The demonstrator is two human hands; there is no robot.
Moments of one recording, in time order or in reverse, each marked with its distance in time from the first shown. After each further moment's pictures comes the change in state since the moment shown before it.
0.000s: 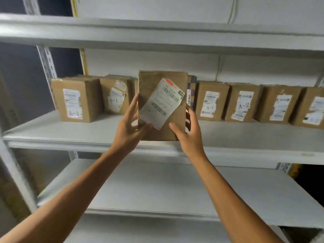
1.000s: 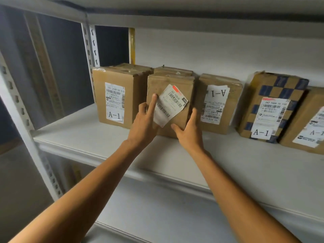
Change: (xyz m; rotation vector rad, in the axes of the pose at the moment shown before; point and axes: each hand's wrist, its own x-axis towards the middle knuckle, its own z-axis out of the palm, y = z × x) left_hand 0.115 -0.181 -0.148 0.898 0.051 -0.140; right_hand 0.148 0.121 0.245 -0.413 -0.167 0.062
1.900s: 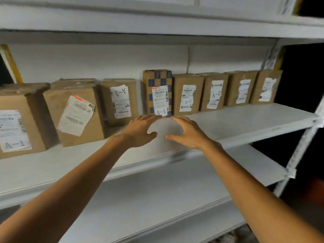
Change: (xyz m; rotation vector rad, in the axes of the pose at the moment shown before) left_hand -0.031 0.189 0.033 -0.031 -0.614 0.602; right_hand -0.137 0.025 -0.247 -0.387 -0.054 0.227
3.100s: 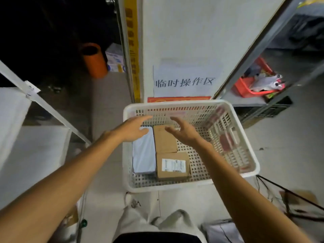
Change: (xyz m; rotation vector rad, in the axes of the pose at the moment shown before) left_hand 0.024 0.686 0.469 -0.450 -1.085 1.004; right_hand -0.606 0.404 -0.172 0.144 0.553 1.397
